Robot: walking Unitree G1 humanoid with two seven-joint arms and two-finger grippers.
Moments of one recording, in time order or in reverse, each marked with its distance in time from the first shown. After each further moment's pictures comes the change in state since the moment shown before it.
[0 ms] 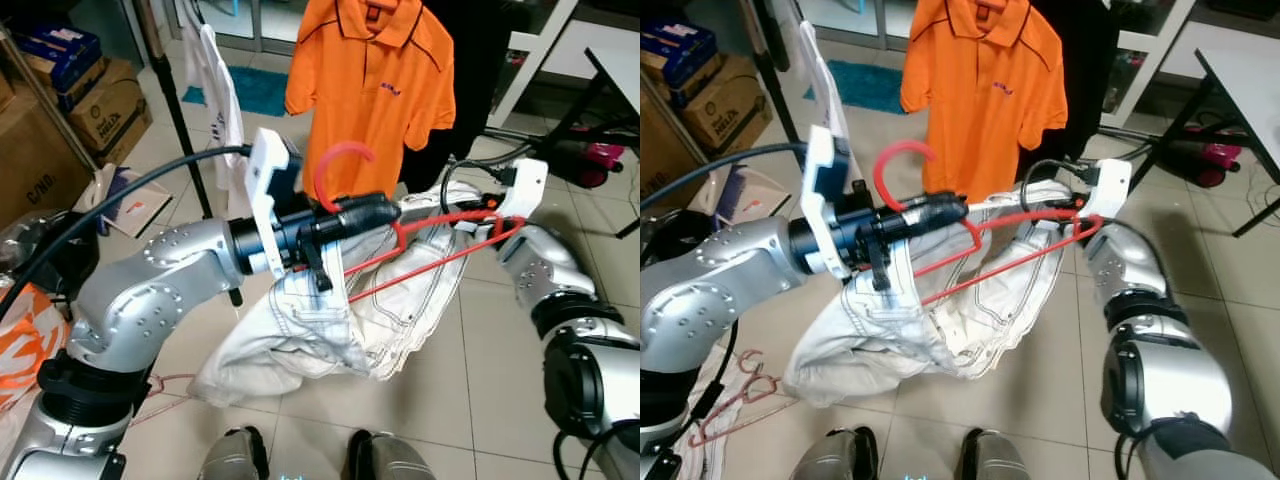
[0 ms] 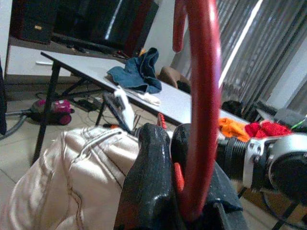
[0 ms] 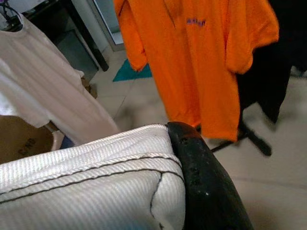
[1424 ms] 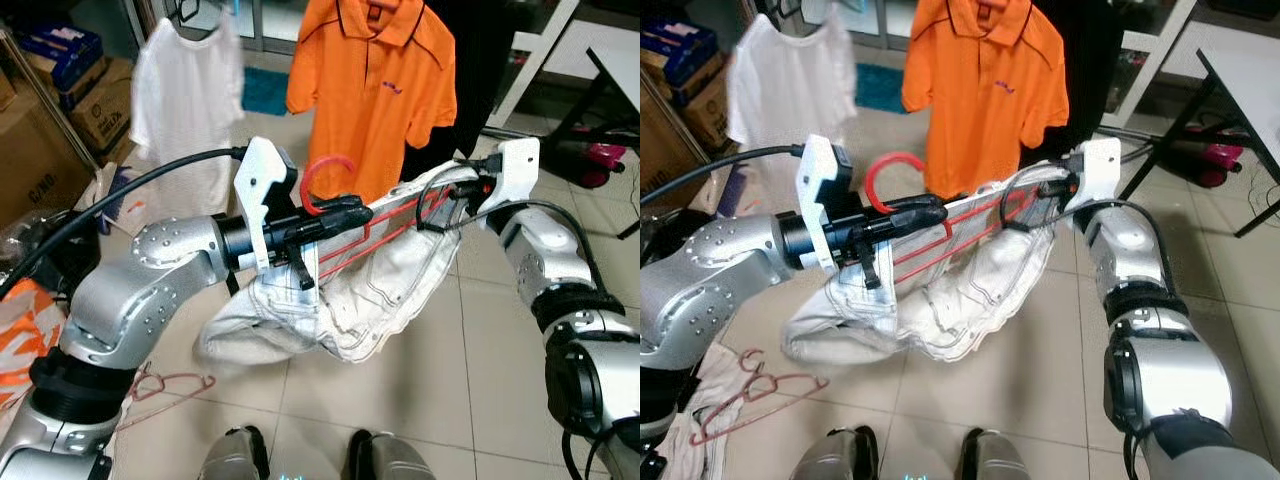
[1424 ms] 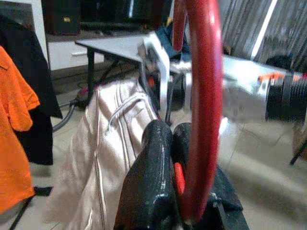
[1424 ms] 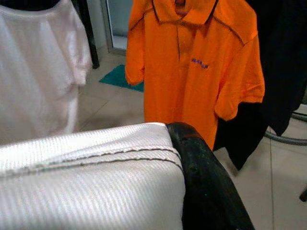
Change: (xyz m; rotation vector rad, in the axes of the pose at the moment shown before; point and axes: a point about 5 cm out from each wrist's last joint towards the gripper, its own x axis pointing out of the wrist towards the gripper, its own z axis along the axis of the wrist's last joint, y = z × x) left arm -0.011 0.019 -0.011 0.243 0.164 0.096; right arm 0.010 0.018 0.041 -0.352 -0.118 0.035
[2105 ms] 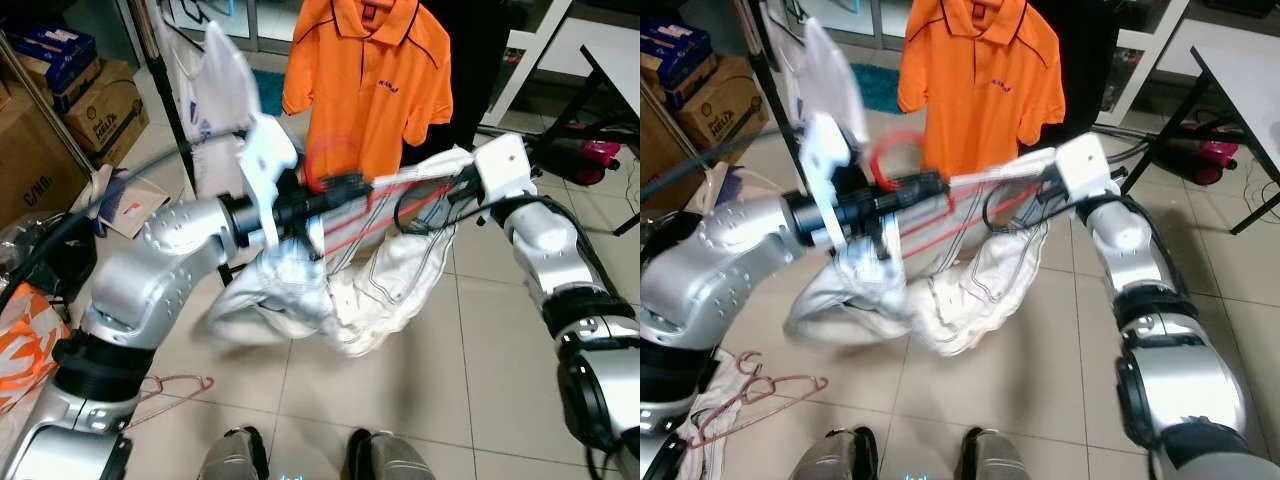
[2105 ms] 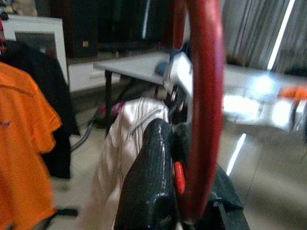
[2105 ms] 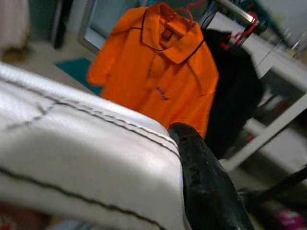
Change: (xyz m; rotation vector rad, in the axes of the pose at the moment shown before) left arm 0.009 0.017 0.018 0.008 -0.131 0.075; right arm -0.003 0.002 0.008 -0.420 -0.056 -0.039
